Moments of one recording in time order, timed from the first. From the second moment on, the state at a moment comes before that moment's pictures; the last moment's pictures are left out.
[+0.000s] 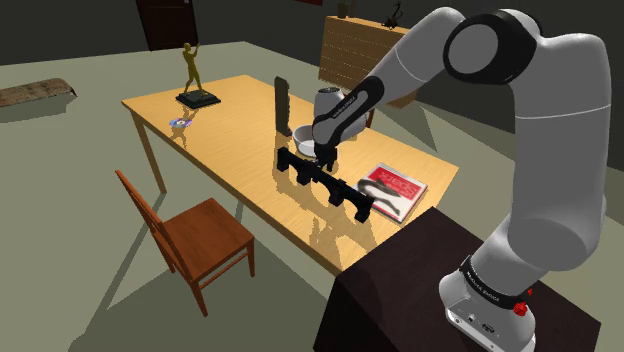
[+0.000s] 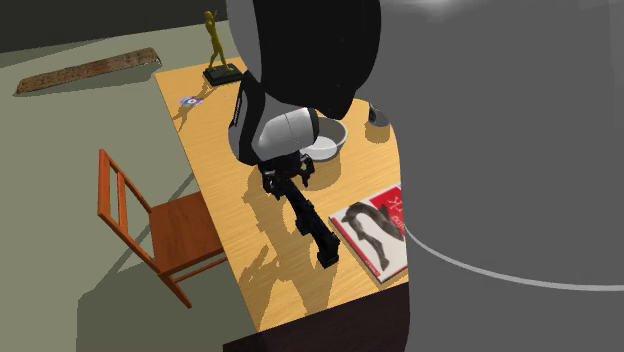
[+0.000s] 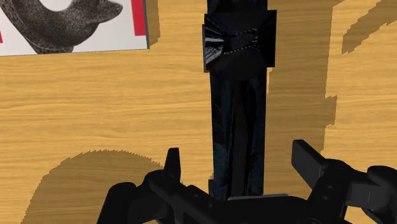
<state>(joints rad) 0.05 0.54 0.00 -2.01 -0.08 2.49 -0.13</state>
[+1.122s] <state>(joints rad) 0.04 0.50 0.00 -2.01 -0.08 2.45 -0.13</state>
